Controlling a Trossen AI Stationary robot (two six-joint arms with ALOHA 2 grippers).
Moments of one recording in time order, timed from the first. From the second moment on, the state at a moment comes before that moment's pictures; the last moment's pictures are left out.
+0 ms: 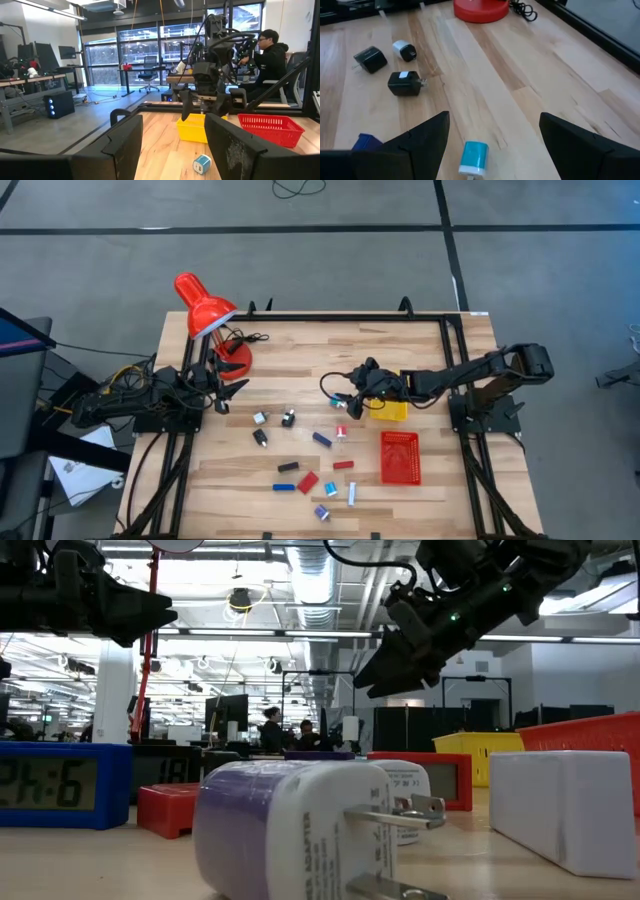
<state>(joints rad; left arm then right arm) 0.14 0.00 0.01 0.16 -0.16 0.07 0.01 1.50 0.70 0.24 0.31 0.24</state>
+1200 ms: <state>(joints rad) 0.14 0.02 0.01 0.18 -0.16 0.07 0.06 1.69 0.81 0.06 0.28 0.37</state>
